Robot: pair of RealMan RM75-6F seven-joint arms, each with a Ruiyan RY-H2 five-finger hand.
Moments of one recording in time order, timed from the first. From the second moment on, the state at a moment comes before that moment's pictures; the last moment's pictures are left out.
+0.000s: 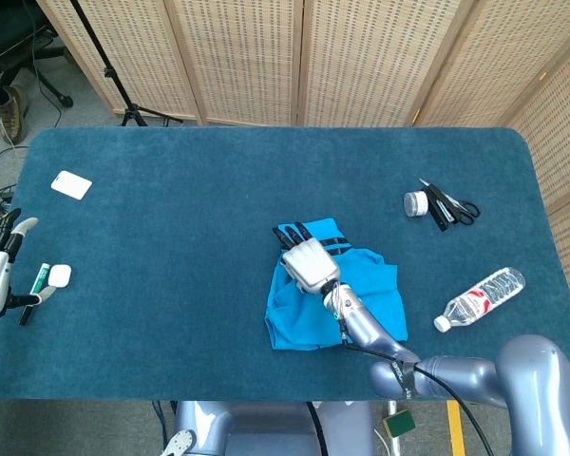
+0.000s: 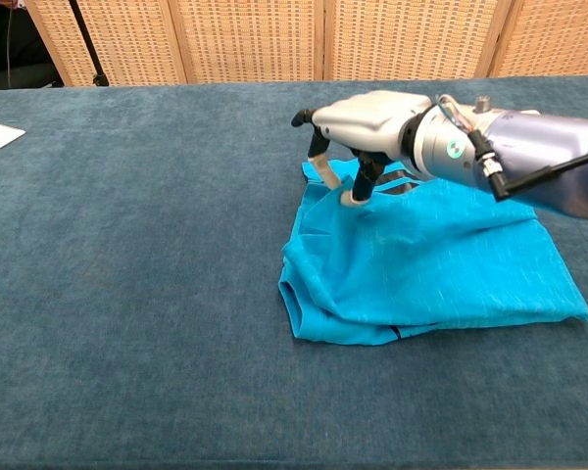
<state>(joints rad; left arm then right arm) -0.25 -1.01 -0.17 -1.77 1.24 1.32 0.03 1.03 -1.64 0.16 -1.45 -0.88 0.92 -0.58</state>
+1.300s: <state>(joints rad) -0.25 -0.99 -0.17 -1.77 1.25 1.31 -0.01 1.10 -1.74 0.25 -1.31 -0.85 0.92 -0.61</state>
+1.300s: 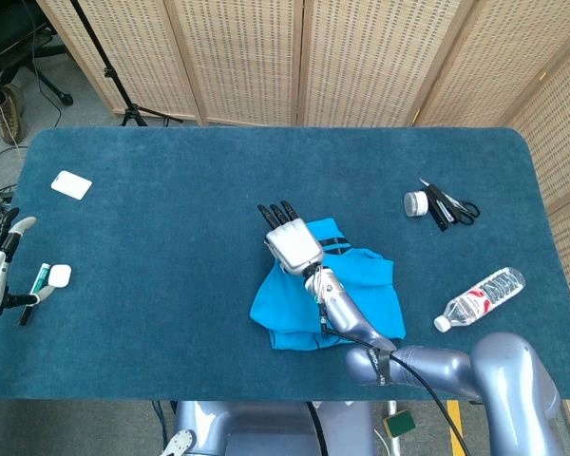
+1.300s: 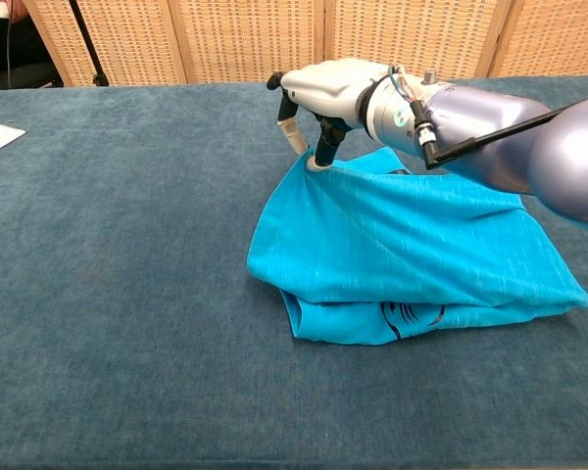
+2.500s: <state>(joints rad) -0.25 -1.00 -0.16 -1.77 1.26 1.31 0.00 1.04 -1.67 0.22 -1.43 -0.91 0.96 -0.57</state>
